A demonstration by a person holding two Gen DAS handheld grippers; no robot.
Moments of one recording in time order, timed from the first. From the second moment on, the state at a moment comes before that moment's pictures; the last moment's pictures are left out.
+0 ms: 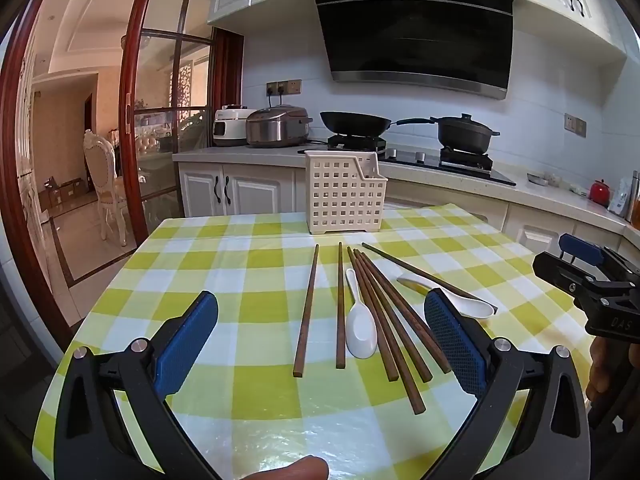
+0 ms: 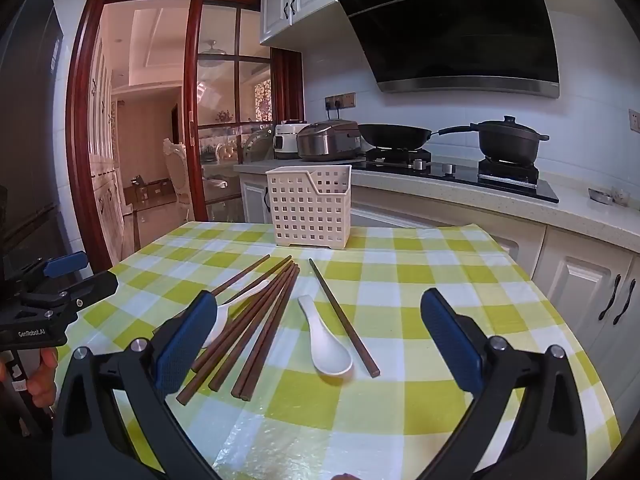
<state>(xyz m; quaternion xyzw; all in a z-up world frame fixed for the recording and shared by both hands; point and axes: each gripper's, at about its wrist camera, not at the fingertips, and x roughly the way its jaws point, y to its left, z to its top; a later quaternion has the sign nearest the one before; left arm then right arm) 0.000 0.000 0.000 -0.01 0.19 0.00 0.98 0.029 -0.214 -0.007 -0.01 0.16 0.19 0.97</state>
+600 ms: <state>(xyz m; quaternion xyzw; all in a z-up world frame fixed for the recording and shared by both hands) 0.000 0.000 0.000 -0.01 0.19 0.00 0.98 0.026 -0.214 -0.005 -0.01 0.16 0.19 0.97</state>
